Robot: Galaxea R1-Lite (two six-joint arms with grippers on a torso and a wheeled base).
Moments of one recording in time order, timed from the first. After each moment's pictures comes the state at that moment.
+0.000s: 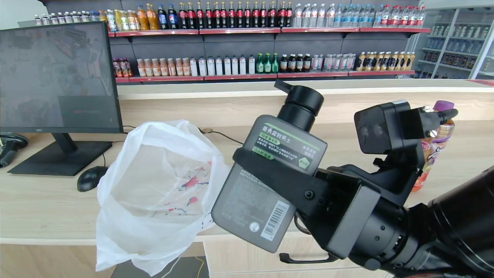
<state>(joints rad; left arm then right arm) 0.00 0.00 0.00 -0.01 0.00 0.00 0.97 1.71 -0.59 -1.57 0.26 0.73</state>
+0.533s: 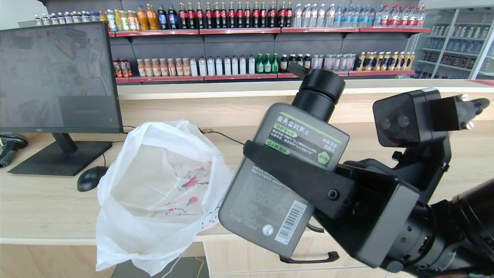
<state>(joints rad) 0.00 0.00 0.00 -0.01 0.00 0.00 0.97 1.67 -0.58 -1.57 0.30 0.71</state>
